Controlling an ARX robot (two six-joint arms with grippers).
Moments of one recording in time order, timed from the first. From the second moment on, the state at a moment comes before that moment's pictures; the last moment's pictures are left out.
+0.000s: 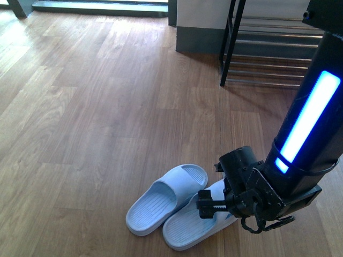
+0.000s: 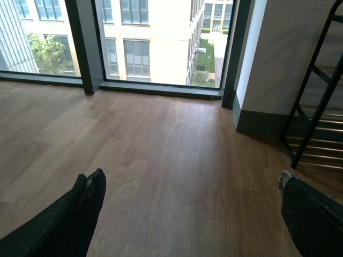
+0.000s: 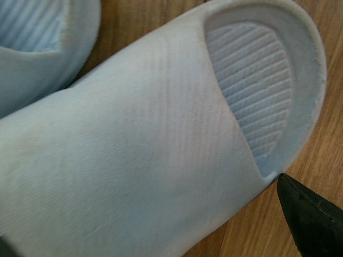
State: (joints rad) left arm 0.00 0.02 0.02 0.00 0.00 0.00; right arm 0.39 2.90 1.26 0.40 0.12 0.32
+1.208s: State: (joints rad) left arm 0.00 0.02 0.02 0.00 0.00 0.00; right arm 0.31 2.92 1.18 0.73 0.24 -0.16
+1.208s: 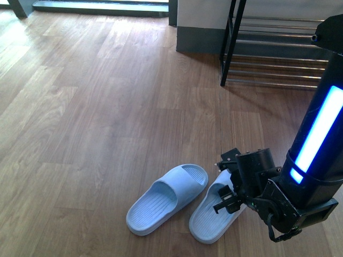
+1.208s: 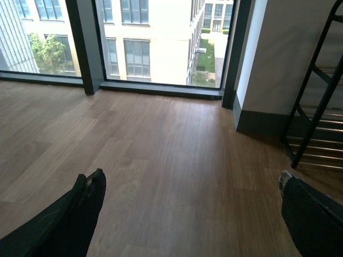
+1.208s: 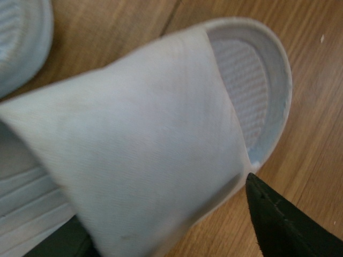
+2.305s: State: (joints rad) left arm 0.00 0.02 0.02 0.00 0.00 0.00; right arm 0.23 2.92 1.07 0.79 0.24 0.28
